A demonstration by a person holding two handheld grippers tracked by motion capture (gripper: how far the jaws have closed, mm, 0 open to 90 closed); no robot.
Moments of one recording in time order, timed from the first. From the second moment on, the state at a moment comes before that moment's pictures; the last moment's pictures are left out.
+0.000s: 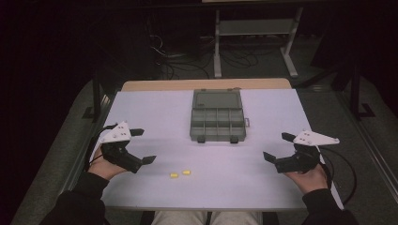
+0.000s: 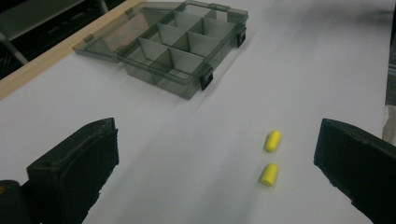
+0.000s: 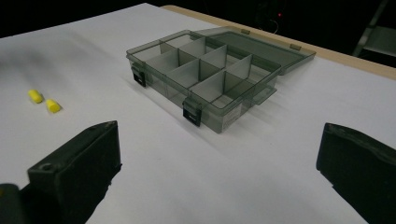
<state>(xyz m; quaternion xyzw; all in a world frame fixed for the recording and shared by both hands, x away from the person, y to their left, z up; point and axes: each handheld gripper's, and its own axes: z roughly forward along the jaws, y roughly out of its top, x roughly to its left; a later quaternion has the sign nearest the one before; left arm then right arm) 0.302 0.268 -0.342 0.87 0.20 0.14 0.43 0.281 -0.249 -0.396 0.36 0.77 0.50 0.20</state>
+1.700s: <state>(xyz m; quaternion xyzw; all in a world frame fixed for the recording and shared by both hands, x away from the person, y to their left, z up) 0.310 0.202 -0.416 0.95 0.11 0.00 0.30 0.282 -0.244 -0.398 0.35 0.78 0.48 0.19</state>
